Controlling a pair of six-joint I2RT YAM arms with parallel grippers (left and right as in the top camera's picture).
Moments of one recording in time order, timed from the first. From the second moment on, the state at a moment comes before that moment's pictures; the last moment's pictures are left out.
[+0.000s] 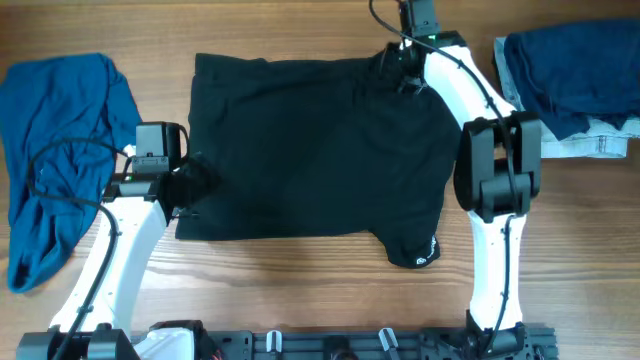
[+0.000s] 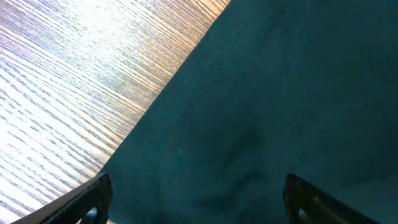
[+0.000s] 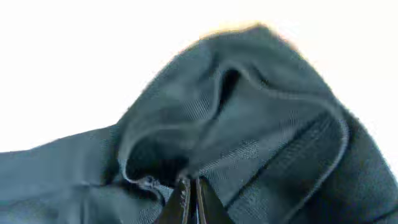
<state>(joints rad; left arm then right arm) 0.02 1.35 0.83 -0.70 -0.05 -0.63 0.19 2.41 1.98 -0.64 0.00 0.41</state>
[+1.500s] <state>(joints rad) 0.02 1.35 0.83 -0.69 -0.06 -0.63 0.14 2.42 1.99 -0.51 -0.05 0.42</state>
